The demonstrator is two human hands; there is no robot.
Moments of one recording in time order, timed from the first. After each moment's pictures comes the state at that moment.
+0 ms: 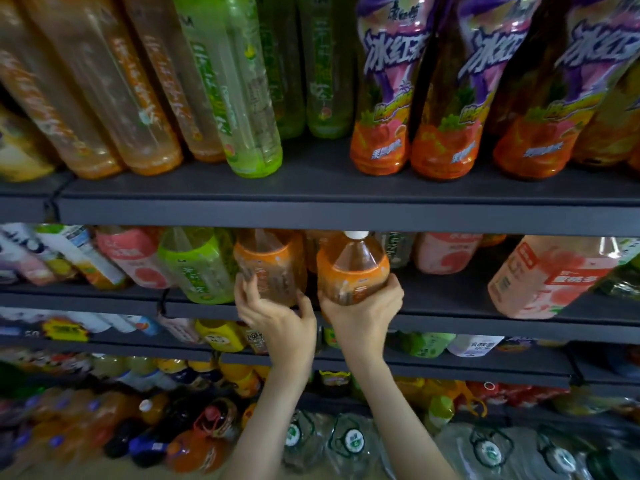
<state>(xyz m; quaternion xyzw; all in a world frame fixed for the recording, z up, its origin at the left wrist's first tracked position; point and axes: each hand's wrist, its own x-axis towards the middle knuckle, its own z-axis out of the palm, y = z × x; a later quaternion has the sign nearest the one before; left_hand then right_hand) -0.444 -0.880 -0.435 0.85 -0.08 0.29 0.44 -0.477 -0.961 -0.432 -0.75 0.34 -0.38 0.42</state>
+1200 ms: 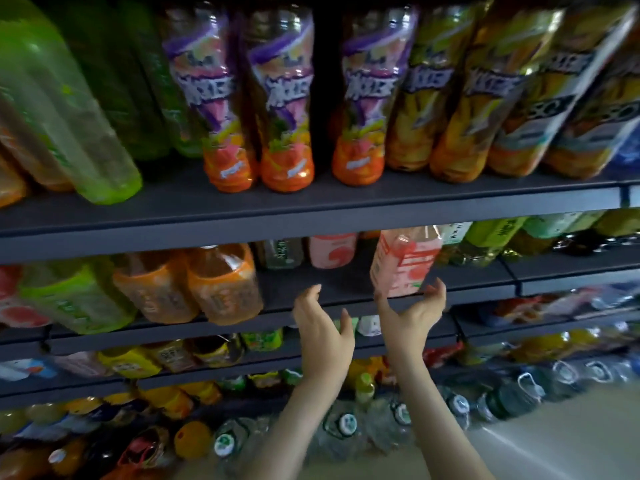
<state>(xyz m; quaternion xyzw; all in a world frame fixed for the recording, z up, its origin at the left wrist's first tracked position) -0.577 -1.031 -0.407 0.86 -0.21 0.03 0.46 -0.622 -1.132 -0.419 -0.66 0.48 -0.39 0.43</state>
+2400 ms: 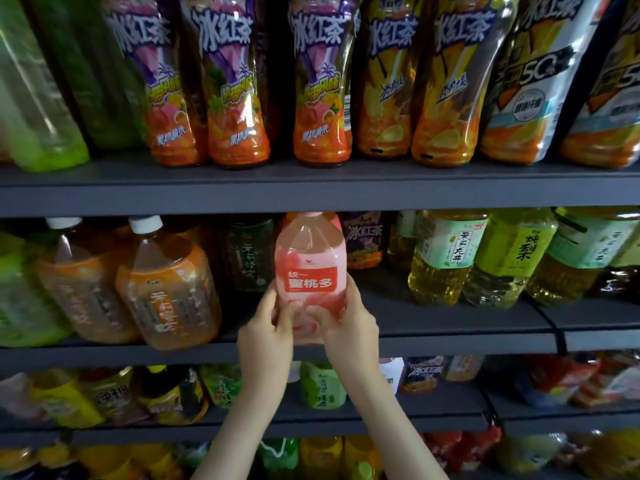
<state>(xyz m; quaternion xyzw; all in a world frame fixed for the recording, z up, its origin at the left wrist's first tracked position) -0.525 -1.054 -0.465 0.82 -0.22 0.16 0.50 -0.582 -1.153 -0.454 -0.78 0.23 -0.30 0.49</state>
